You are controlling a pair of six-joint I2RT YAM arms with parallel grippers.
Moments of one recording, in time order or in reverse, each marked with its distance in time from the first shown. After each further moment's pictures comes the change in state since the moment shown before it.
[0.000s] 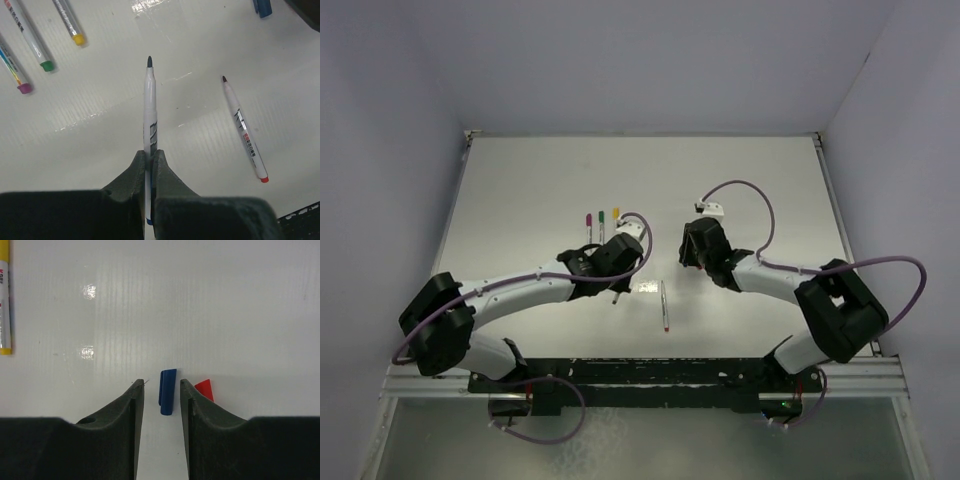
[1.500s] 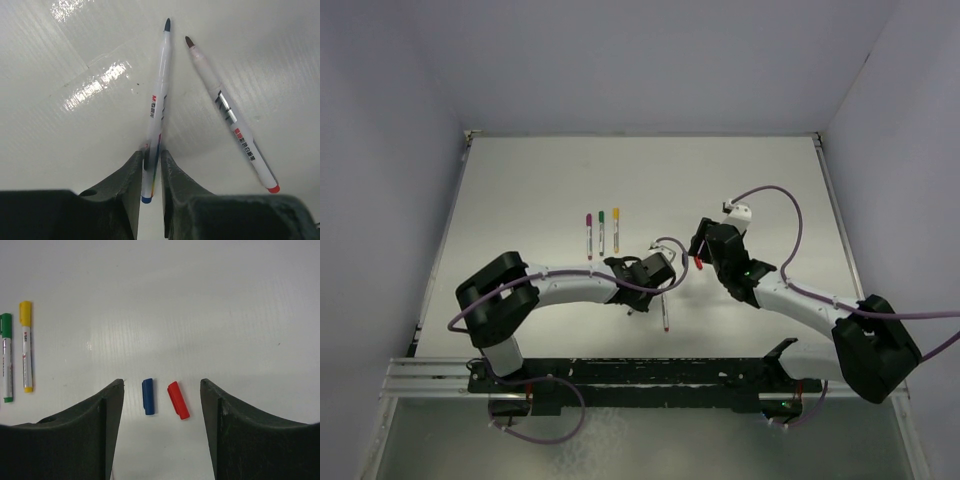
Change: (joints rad) left arm -0.109 0.304 0.084 -0.009 0.073 0.016; right arm 0.000 -0.238 -0.092 -0.011 0.188 0.086
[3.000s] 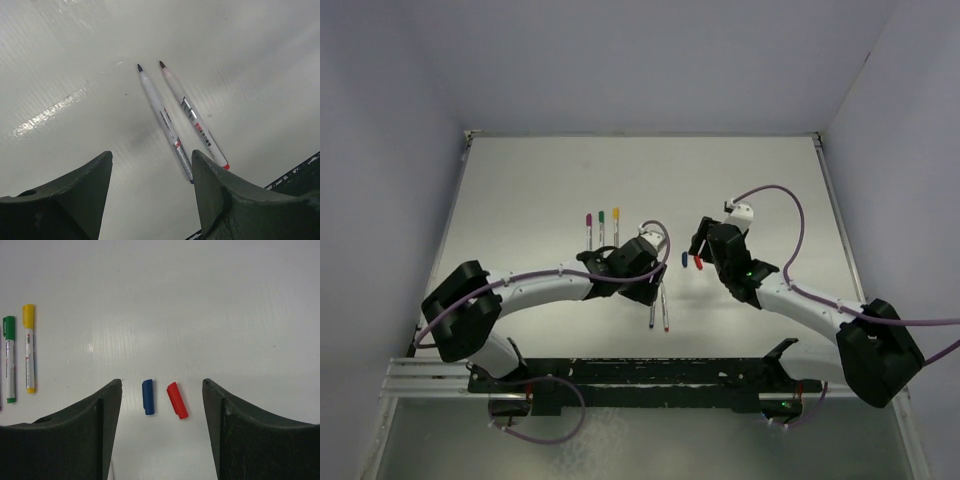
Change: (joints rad) left arm 0.088 -0.189 -0.061 0.105 0.134 -0.016; right arm 0.000 -0.026 0.002 -0.017 0.009 -0.008
